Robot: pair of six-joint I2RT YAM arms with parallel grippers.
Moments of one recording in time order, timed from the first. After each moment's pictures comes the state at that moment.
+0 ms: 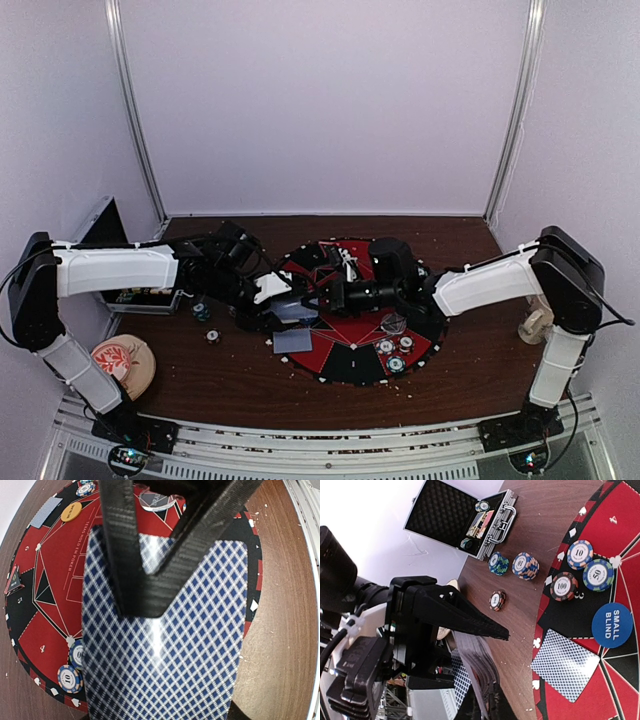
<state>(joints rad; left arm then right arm) -0.76 1.57 1.05 -0.46 0.34 0.66 0.86 1.81 0.99 0.47 -0.50 0.89</state>
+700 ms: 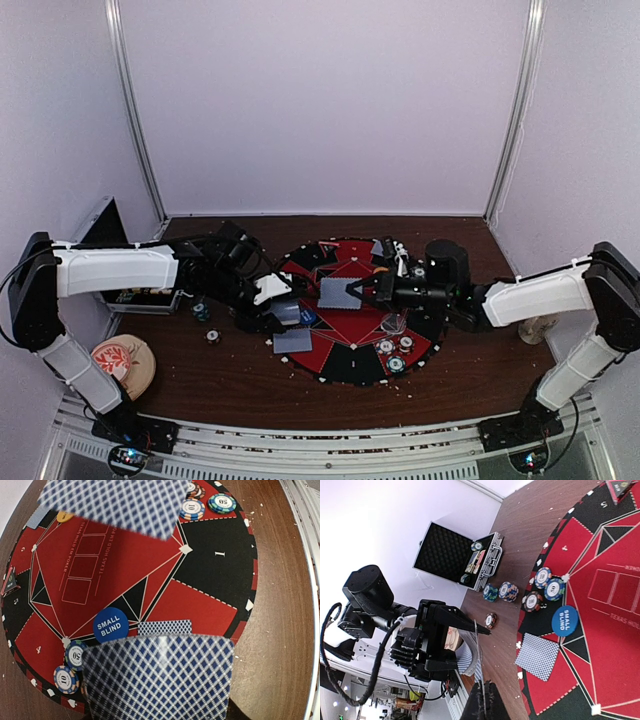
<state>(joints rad) -0.76 1.57 1.05 -0.47 0.35 0.66 0.75 1.53 0.69 0.60 -0.46 0.97</state>
